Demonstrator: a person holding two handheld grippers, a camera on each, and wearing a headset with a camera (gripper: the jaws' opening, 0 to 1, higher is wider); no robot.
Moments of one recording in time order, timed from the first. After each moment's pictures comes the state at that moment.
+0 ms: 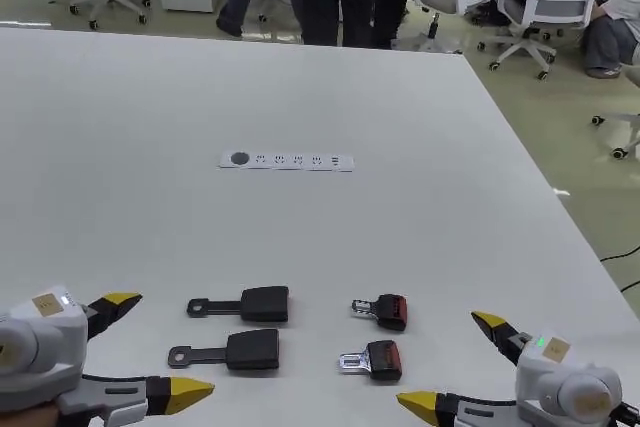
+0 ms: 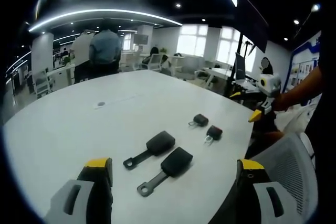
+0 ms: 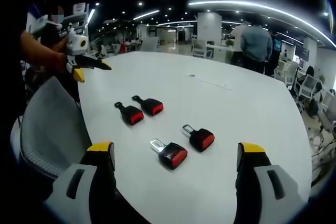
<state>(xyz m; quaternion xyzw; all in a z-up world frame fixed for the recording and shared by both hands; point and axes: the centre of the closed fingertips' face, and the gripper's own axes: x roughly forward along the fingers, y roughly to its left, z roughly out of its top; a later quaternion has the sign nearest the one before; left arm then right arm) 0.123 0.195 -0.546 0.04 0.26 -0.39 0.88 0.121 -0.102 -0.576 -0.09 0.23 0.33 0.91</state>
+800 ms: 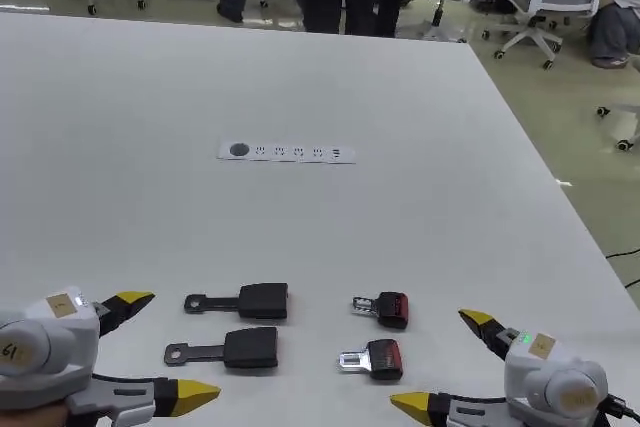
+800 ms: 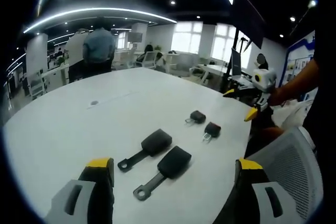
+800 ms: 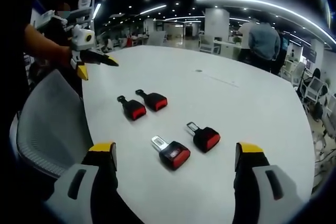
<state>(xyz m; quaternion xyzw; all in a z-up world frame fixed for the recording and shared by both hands) 0.131 0.182 -0.561 0.04 0.27 -0.41 0.87 0.130 -0.092 -0.590 -0.10 0.25 0.36 0.89</state>
